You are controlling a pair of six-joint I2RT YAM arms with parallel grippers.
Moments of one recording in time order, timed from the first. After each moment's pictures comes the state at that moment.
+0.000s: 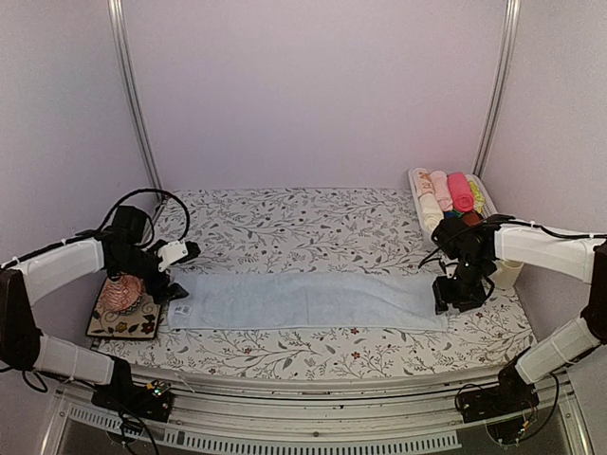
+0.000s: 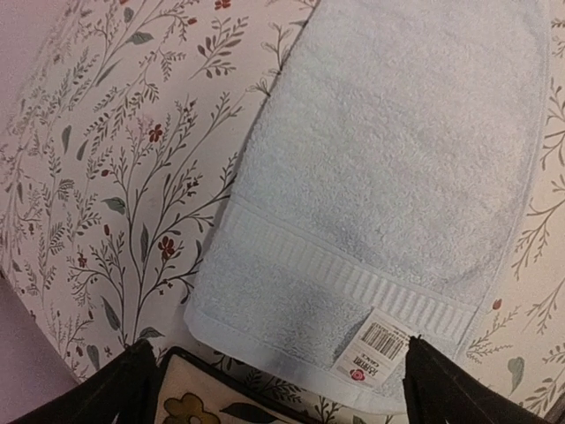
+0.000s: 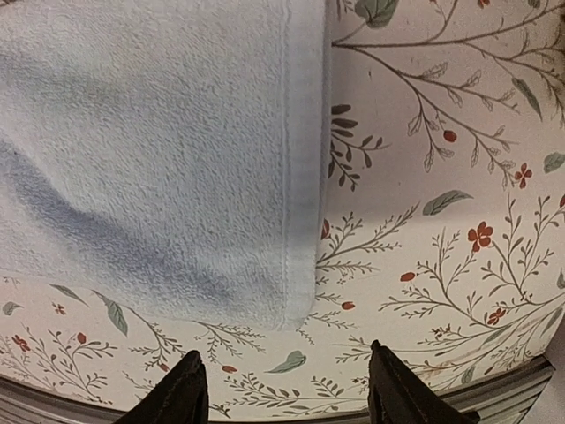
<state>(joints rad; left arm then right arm) -0.10 1.25 0.75 -0.55 0.29 0.96 0.48 1.42 0.92 -1.01 0.10 0.48</state>
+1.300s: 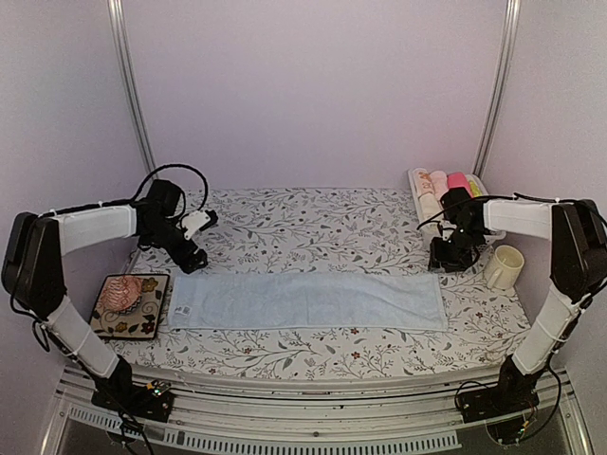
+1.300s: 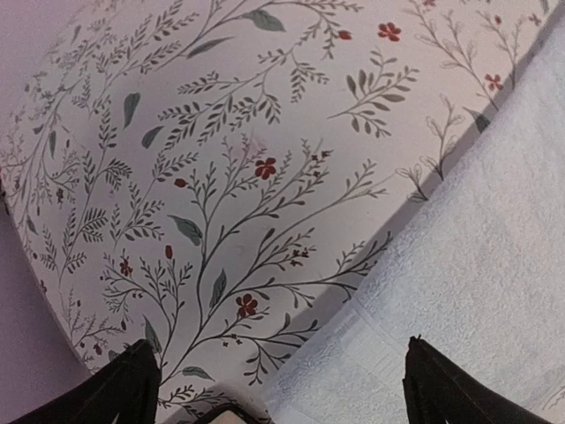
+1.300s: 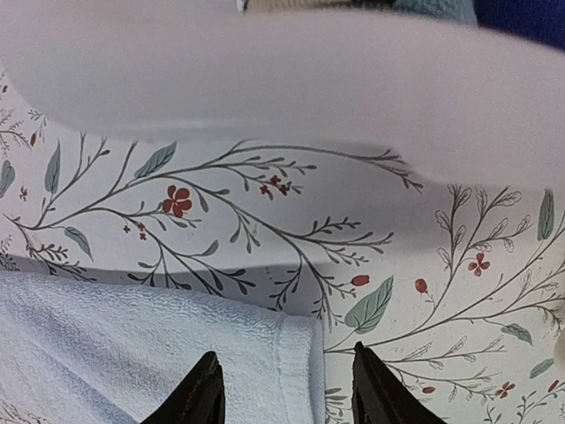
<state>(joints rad) -0.23 1.58 1.04 -0.50 0.04 0.59 0.23 1.72 1.14 -0.69 0.00 0.34</state>
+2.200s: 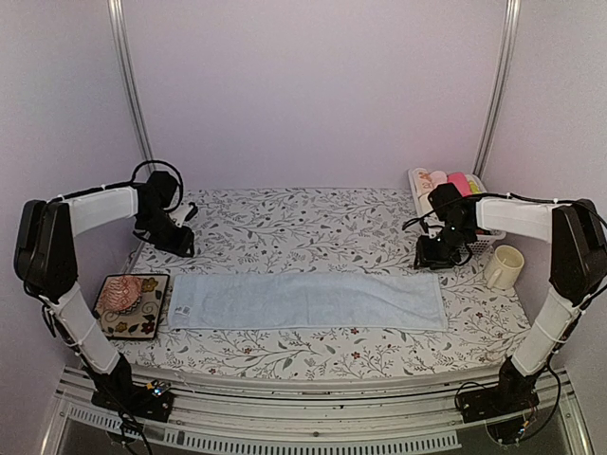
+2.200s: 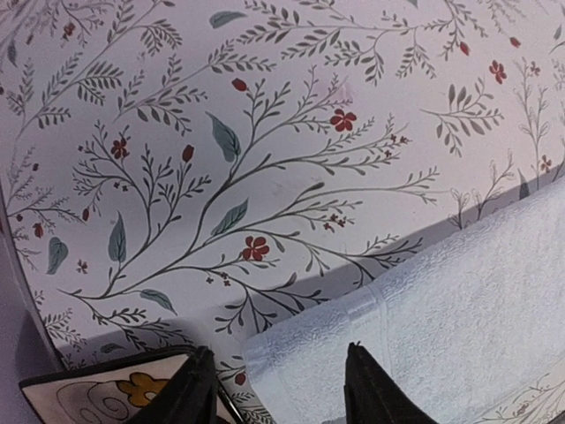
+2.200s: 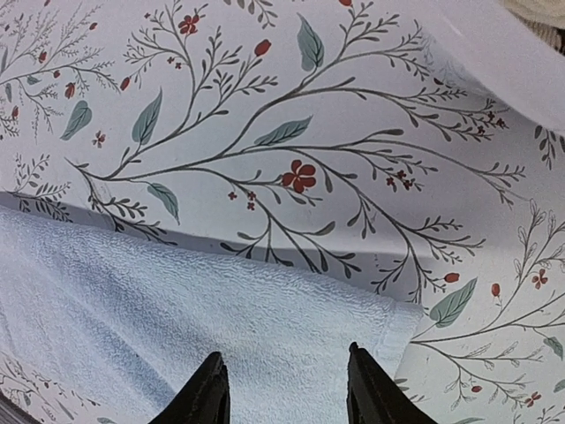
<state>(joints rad) -0.15 1.71 1.26 -0.75 0.03 0.13 0.32 1.71 1.18 -0.70 -0.07 0.28</state>
